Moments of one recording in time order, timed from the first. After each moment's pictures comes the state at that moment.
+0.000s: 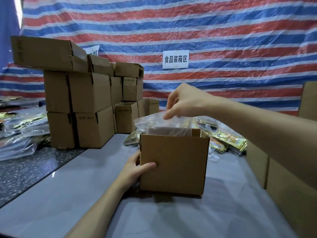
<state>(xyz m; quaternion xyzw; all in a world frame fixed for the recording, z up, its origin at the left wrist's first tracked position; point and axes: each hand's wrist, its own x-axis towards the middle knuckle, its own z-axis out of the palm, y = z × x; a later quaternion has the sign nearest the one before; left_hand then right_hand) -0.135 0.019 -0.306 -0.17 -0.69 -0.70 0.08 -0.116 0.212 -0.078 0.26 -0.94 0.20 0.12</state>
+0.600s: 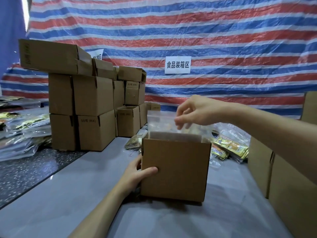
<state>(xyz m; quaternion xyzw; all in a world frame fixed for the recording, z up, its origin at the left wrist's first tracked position) -0.135 0.018 -0.304 -0.15 -0.70 -0.69 0.08 -0.122 0.237 -0.074 0.31 -0.94 0.17 0.04</state>
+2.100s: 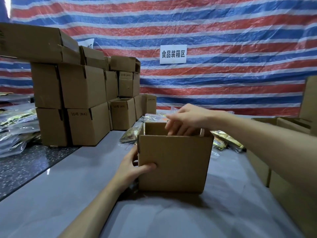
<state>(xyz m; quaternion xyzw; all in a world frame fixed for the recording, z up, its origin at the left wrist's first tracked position) -0.138 0.015 -0.307 -0.16 -0.74 -0.64 0.12 -0.168 0.236 -0.130 0.23 -0.91 0.33 -0.07</state>
